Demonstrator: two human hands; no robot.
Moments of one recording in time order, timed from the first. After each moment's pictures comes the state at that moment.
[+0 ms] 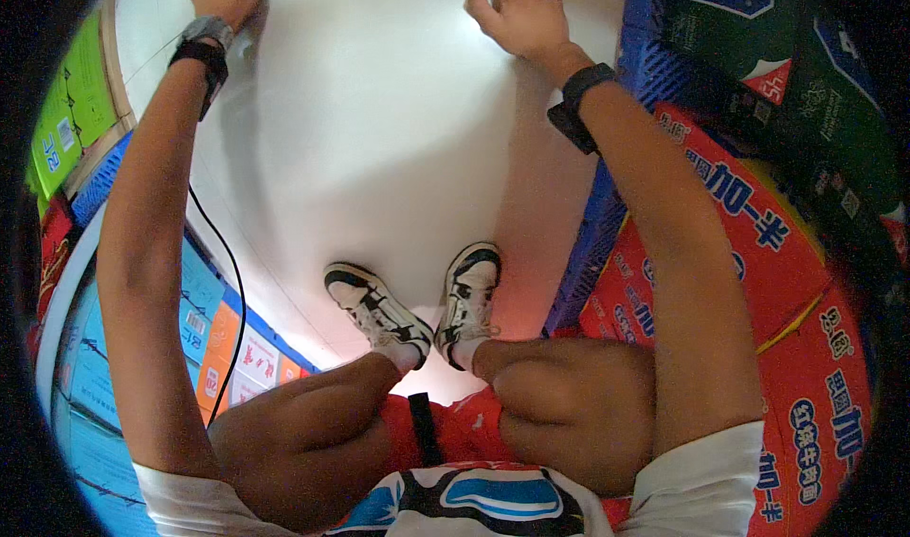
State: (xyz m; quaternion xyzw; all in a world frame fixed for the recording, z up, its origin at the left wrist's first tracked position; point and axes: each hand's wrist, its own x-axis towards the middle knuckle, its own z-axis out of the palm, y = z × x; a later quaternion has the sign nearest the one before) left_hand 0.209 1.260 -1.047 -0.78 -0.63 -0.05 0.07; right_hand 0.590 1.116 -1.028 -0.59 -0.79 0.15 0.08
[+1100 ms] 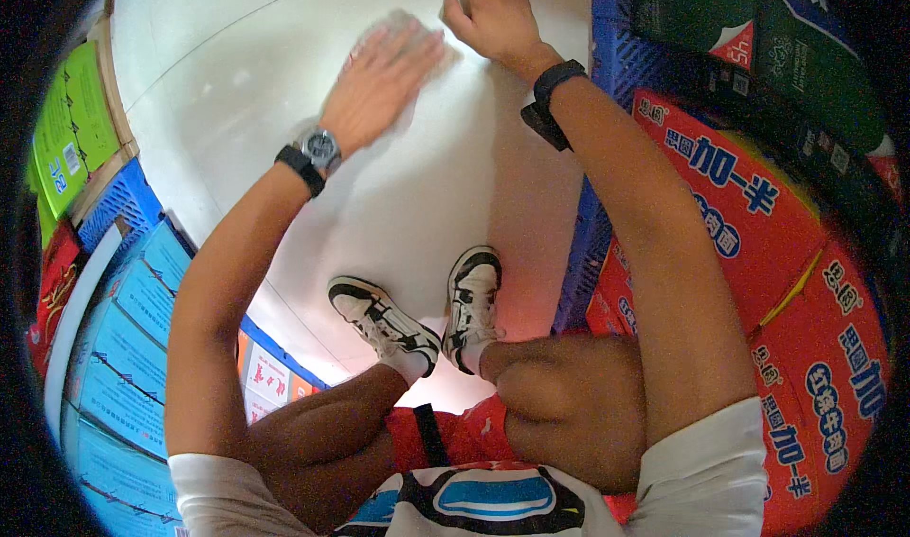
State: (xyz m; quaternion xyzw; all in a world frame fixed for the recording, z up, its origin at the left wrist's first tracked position) left_hand 0.329 1.068 -1.021 -0.94 -0.29 -0.03 -0.19; right_hand 0.599 1.106 -1.029 -0.59 -0.79 0.14 0.11
